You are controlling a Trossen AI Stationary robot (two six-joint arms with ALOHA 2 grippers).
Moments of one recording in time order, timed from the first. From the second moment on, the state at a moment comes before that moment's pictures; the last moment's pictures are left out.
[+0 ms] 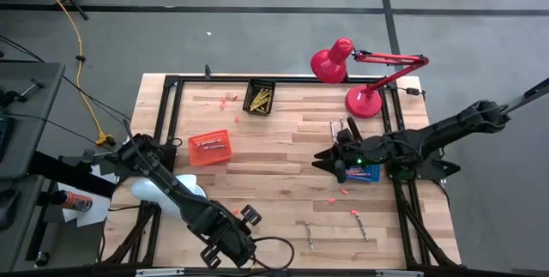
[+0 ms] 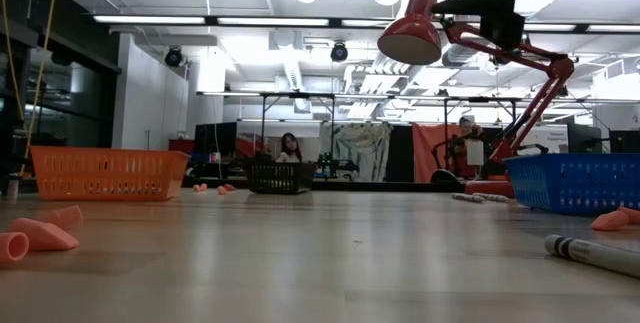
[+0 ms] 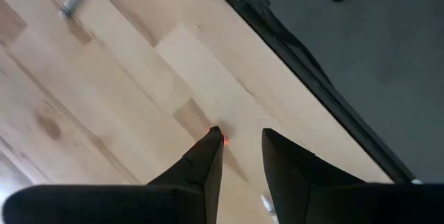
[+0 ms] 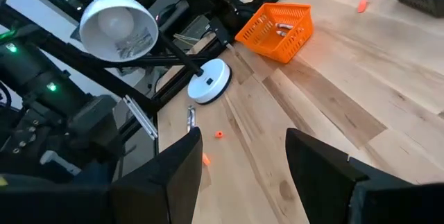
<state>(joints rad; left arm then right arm) -0.69 1.94 1.81 -1.11 -0.03 0.08 0.30 1.01 0.64 0.03 0.27 0.84</state>
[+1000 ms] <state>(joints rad) -0.78 2.16 1.81 -1.21 -0.04 -0.22 0.35 1.01 0.64 -0.08 0.28 0.80</state>
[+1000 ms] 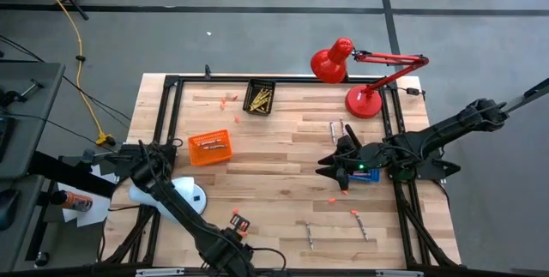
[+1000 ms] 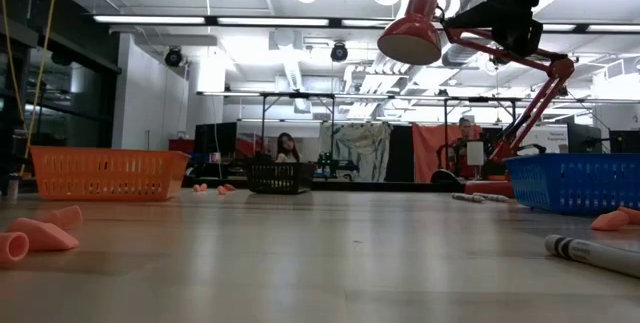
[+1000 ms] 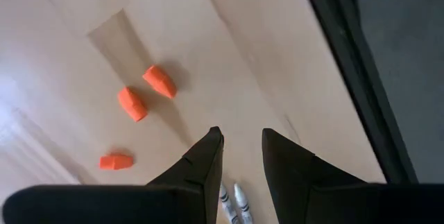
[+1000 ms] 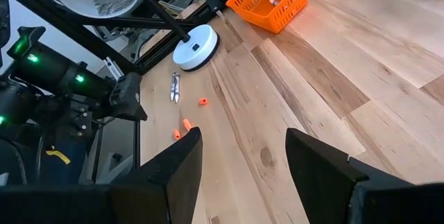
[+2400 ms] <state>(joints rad) -0.77 1.85 1.14 -0.75 0.02 -0.50 0.35 1.01 0.64 -0.10 0.28 0.80</state>
